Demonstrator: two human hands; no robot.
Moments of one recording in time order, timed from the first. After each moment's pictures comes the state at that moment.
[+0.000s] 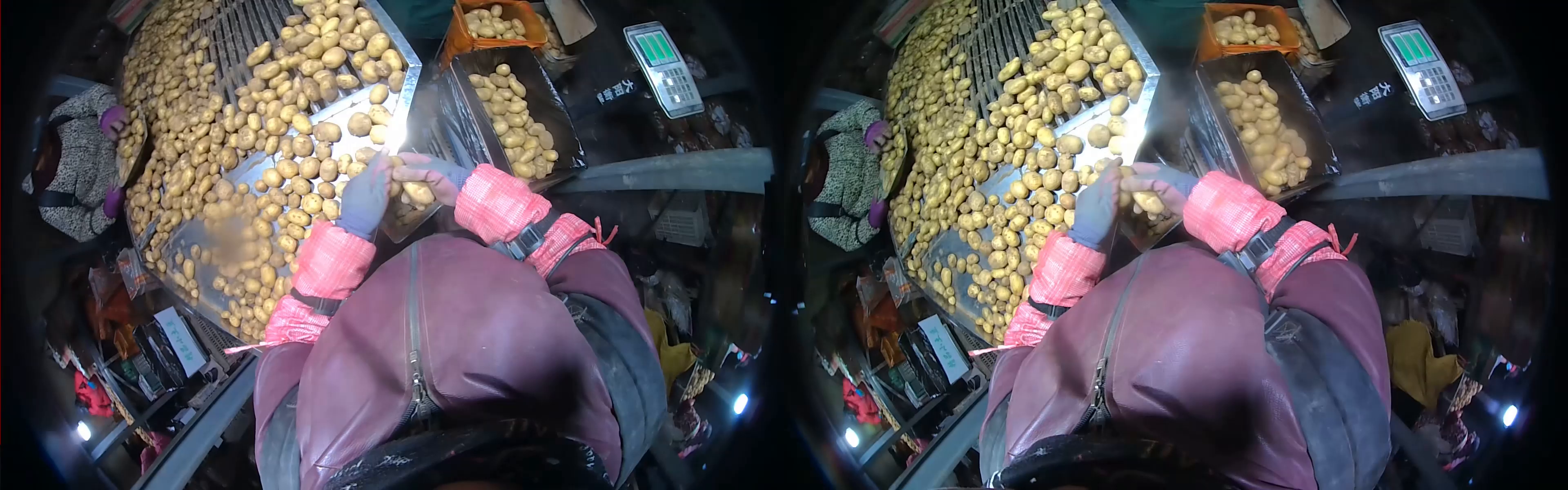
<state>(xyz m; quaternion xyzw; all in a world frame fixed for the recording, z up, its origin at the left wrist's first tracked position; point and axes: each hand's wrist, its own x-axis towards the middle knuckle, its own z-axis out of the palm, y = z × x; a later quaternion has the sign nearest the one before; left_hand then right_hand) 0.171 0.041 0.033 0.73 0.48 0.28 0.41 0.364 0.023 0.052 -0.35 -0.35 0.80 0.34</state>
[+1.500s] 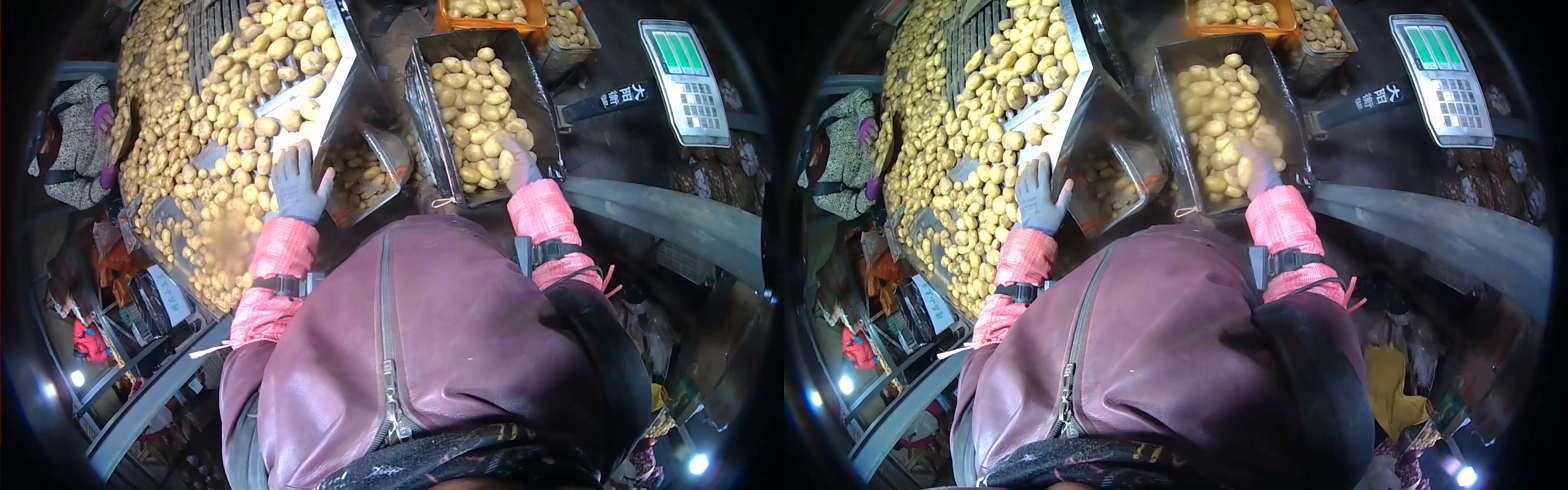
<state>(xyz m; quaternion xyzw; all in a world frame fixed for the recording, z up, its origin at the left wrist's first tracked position) 0.217 0.032 0.007 0.84 0.53 0.12 -0.04 0.657 -0.028 -0.067 -0.57 -0.08 0.66 0.49</state>
